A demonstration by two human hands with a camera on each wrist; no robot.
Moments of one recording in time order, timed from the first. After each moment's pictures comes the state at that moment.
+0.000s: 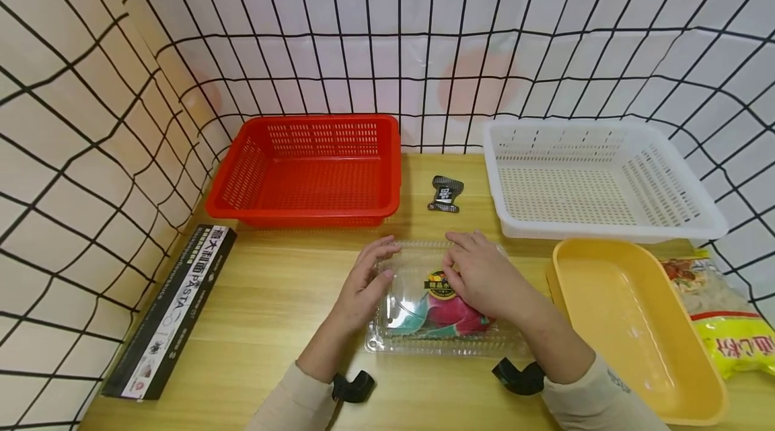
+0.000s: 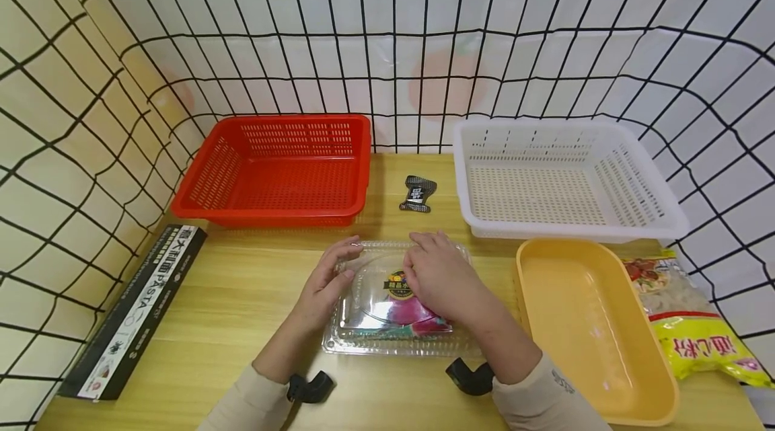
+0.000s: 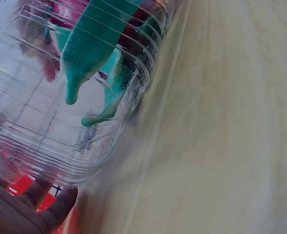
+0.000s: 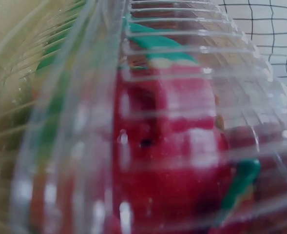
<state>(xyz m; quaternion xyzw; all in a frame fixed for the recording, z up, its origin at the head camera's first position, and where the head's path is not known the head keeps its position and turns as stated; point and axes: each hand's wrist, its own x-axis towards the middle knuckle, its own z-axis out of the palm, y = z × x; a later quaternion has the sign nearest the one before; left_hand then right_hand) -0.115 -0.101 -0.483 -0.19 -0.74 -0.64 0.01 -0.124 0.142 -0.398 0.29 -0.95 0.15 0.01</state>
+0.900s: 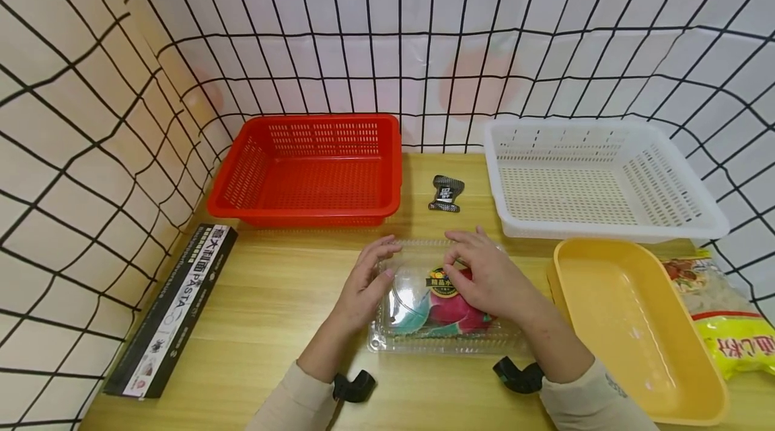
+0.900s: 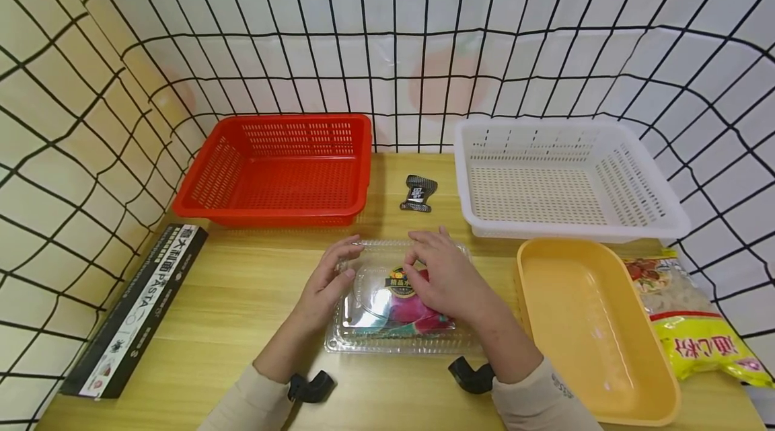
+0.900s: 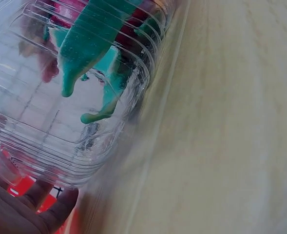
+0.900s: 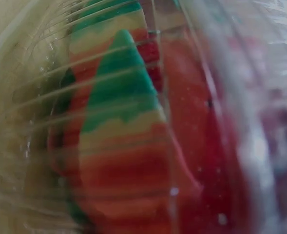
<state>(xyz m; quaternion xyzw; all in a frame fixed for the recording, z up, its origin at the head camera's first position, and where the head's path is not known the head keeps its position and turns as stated) -0.113 -0.099 -0.483 -0.19 -0.74 -0.64 0.01 -0.127 0.150 -0.411 0.26 -0.92 0.29 0.01</state>
